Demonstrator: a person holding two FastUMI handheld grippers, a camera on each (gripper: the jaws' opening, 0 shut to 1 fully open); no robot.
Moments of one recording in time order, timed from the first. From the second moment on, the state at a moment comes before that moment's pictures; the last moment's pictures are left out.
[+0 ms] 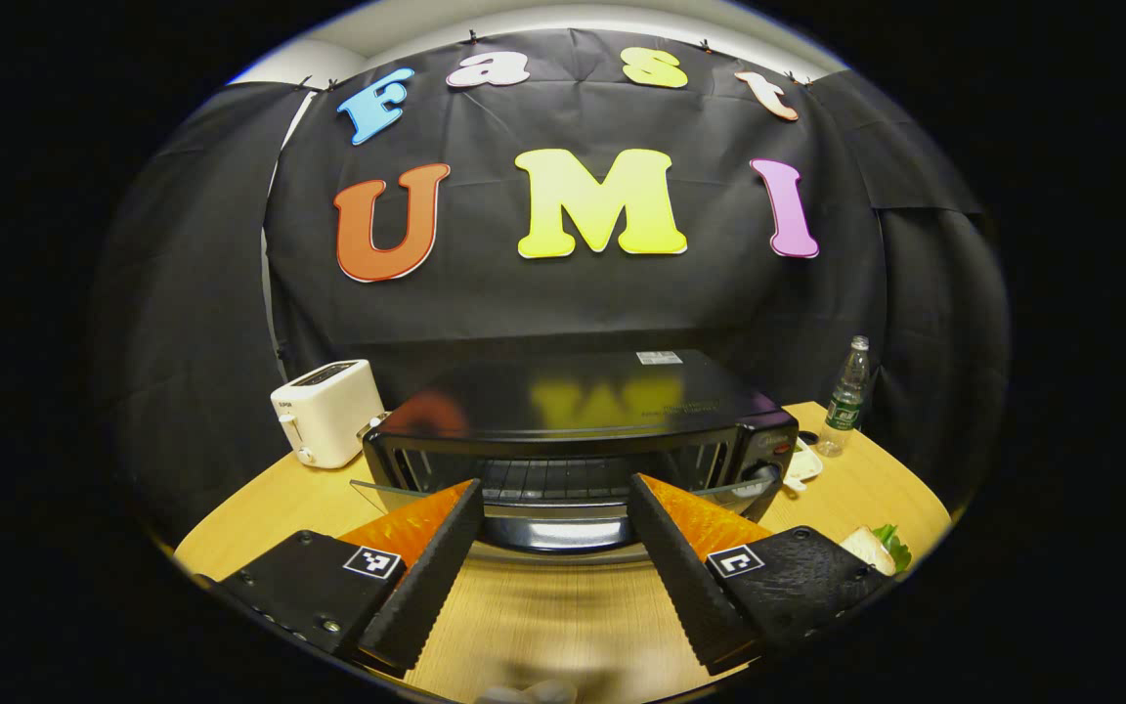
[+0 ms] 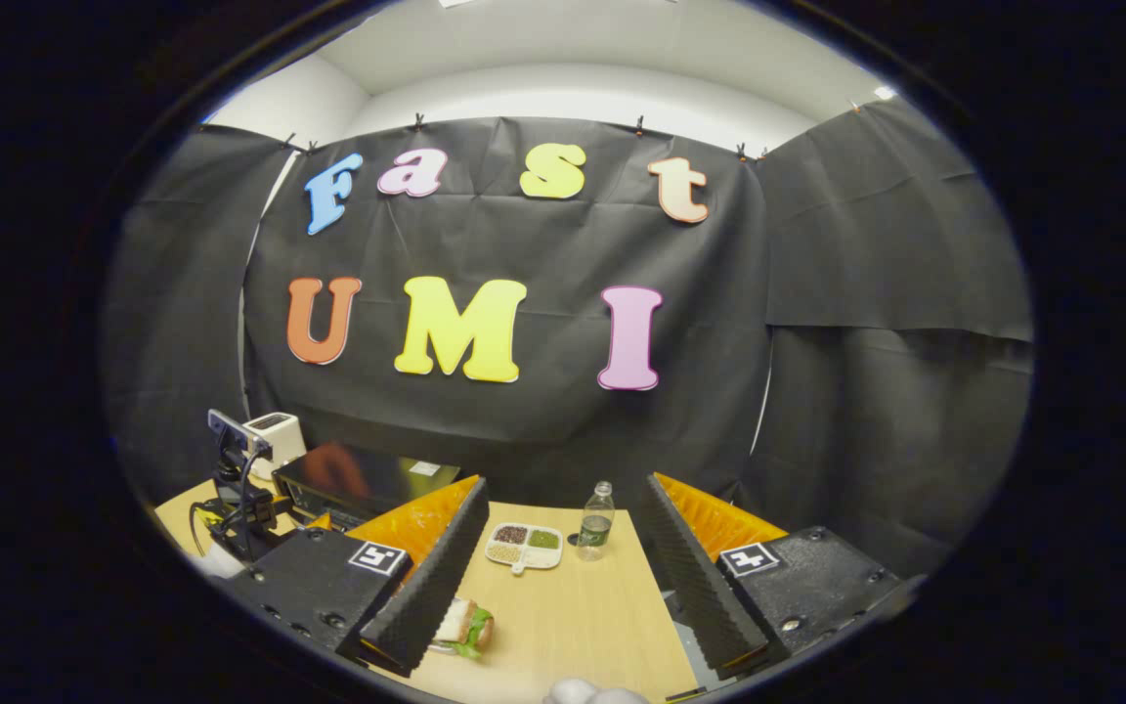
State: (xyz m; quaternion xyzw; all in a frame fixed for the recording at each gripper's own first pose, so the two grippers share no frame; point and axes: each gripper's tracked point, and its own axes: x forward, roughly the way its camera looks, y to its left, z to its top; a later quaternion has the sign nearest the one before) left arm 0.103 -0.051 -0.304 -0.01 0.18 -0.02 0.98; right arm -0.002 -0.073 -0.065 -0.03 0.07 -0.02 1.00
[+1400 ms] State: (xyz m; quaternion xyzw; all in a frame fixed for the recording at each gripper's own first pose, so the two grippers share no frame) left arm -0.006 -0.052 -0.426 -0.02 0.29 -0.02 0.96; right arm -0.056 -0.073 -0.135 -0.04 0.14 -0.01 0.99
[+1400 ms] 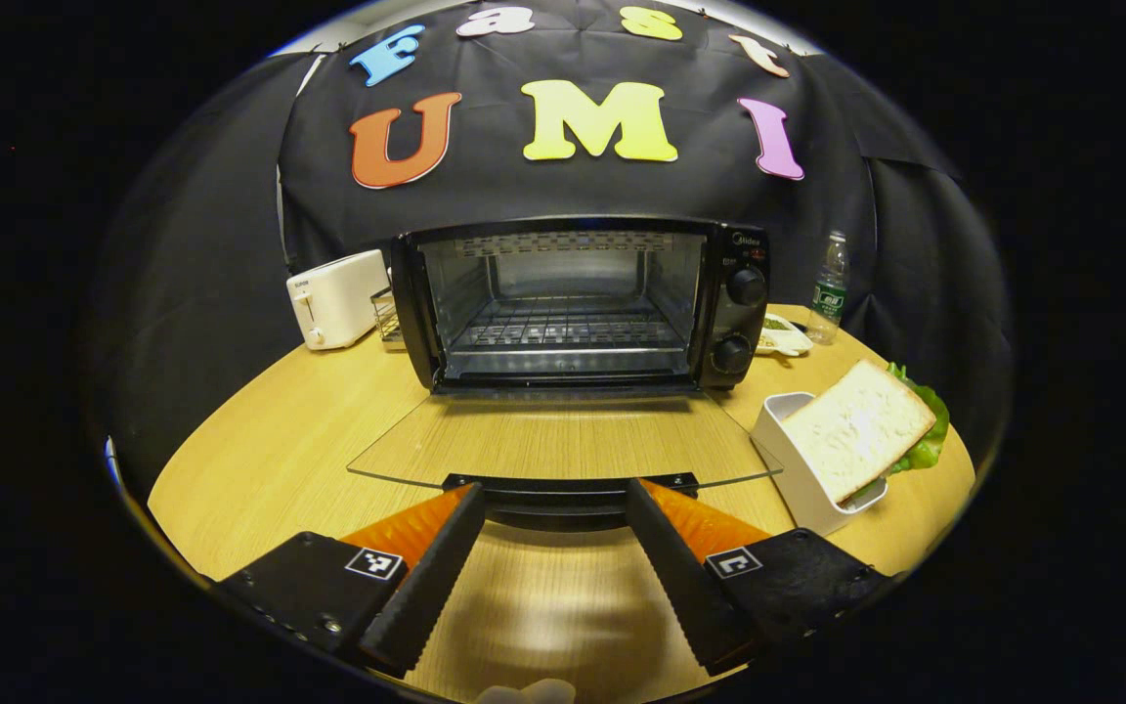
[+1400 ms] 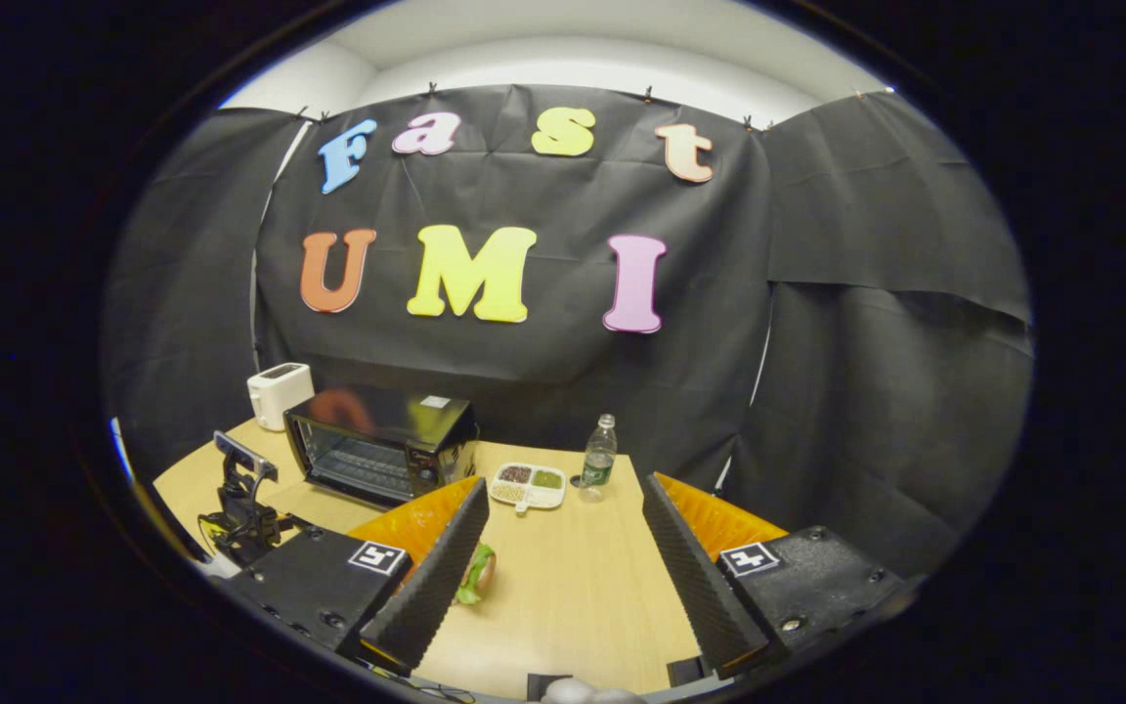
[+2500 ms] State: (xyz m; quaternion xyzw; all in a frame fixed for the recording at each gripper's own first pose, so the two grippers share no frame) left arm 0.072 -0.033 -0.317 0.00 0.19 -0.03 0.98; right arm -0.015 -0.041 -0.172 -0.02 0.17 0.02 0.98
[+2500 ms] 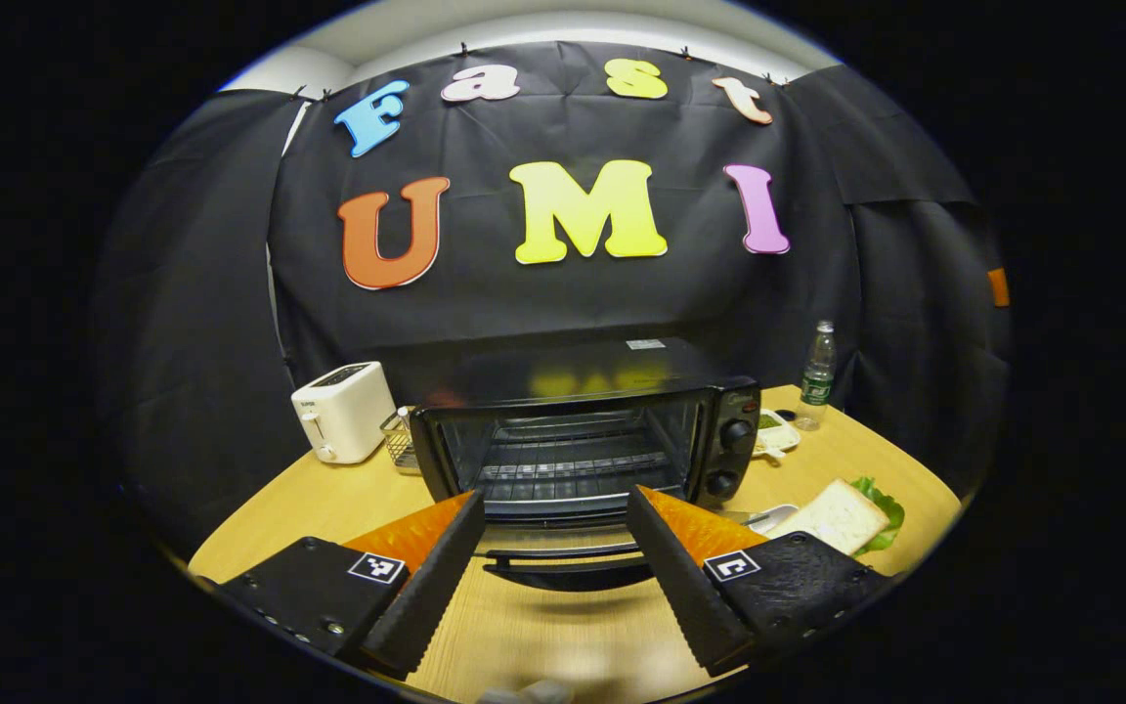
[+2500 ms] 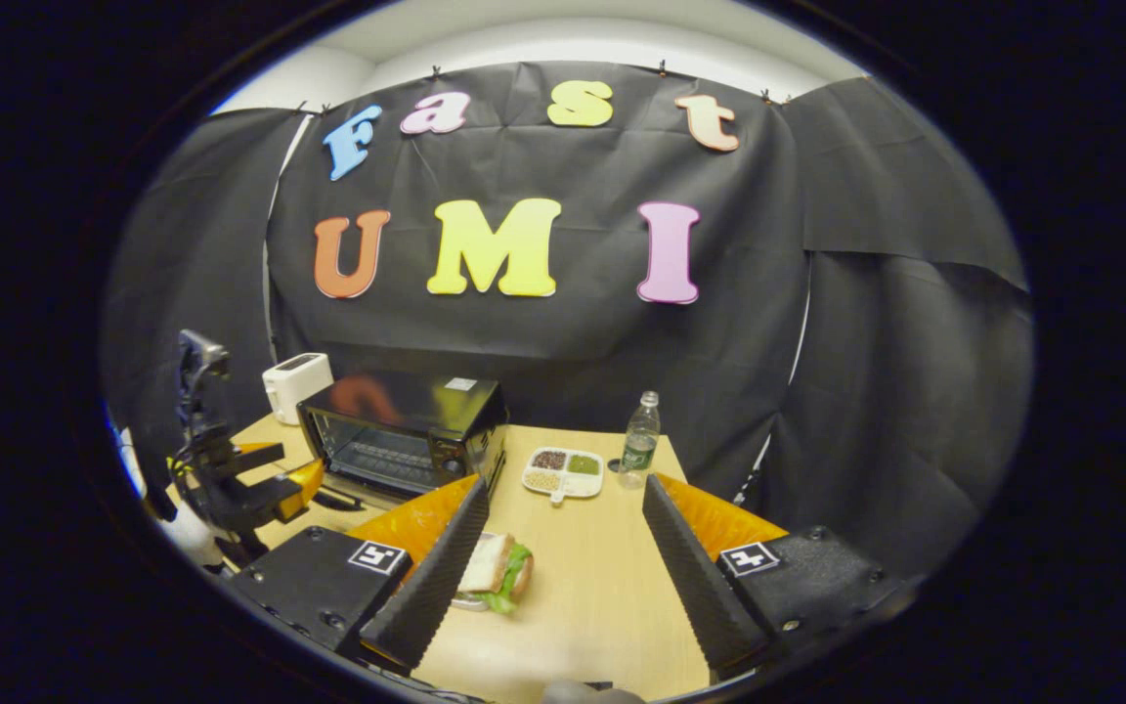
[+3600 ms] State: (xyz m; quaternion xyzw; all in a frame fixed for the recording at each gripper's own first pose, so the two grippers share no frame) left arm 0.013 -0.033 -0.433 0.00 0.30 -0.04 0.95; right arm -0.018 -0.047 -0.197 -0.04 0.20 0.01 0.98
